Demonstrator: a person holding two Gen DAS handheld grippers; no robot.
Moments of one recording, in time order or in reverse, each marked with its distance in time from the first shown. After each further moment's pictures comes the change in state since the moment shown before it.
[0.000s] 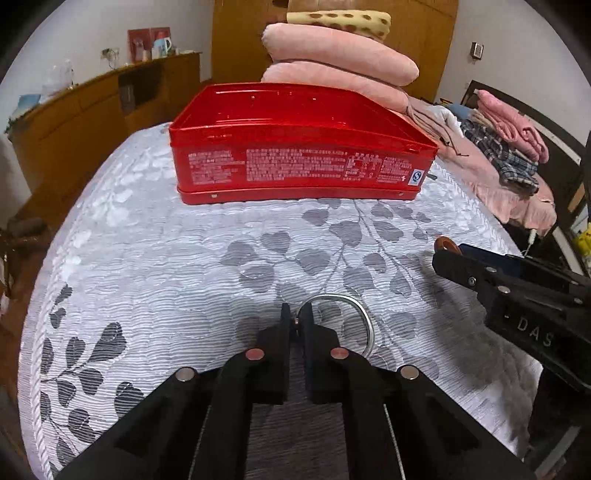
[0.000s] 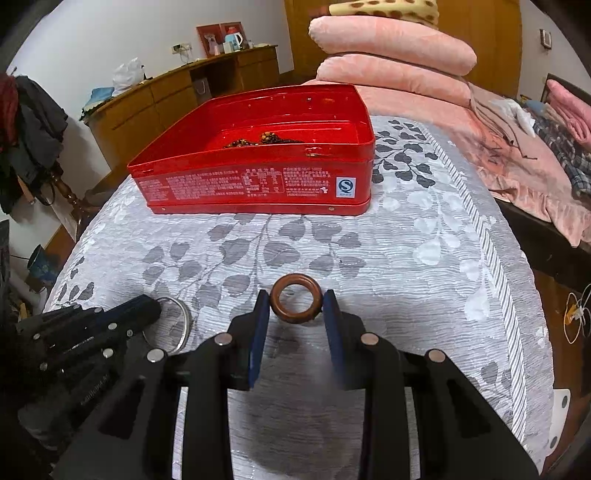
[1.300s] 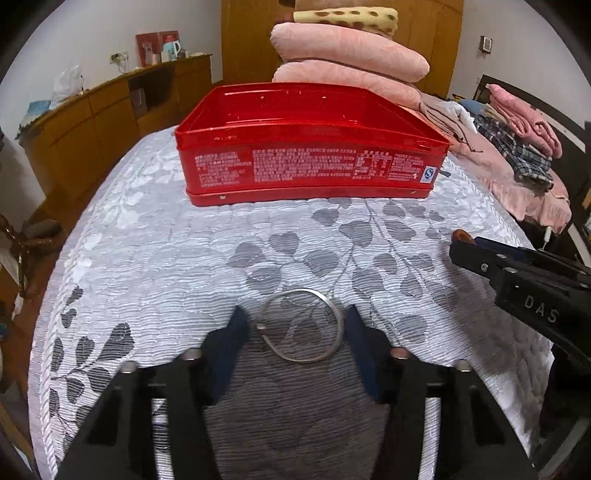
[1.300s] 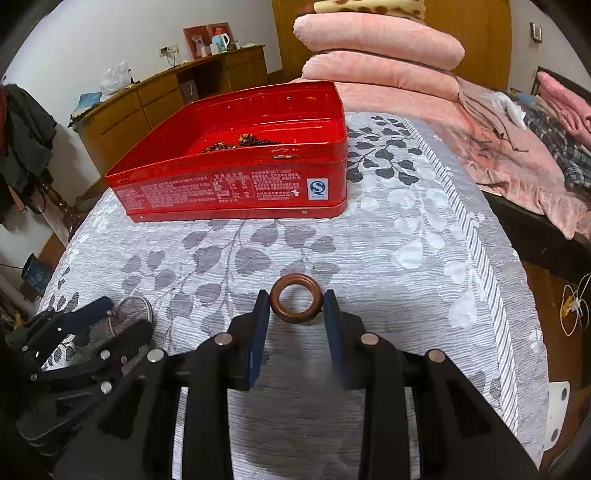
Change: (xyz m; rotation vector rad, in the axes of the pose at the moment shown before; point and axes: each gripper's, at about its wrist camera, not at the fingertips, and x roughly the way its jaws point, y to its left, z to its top) left arm 0.006 -0.011 -0.001 0.003 -0.006 0.094; right arm 0.008 -0.018 0.004 0.033 0.006 -0.026
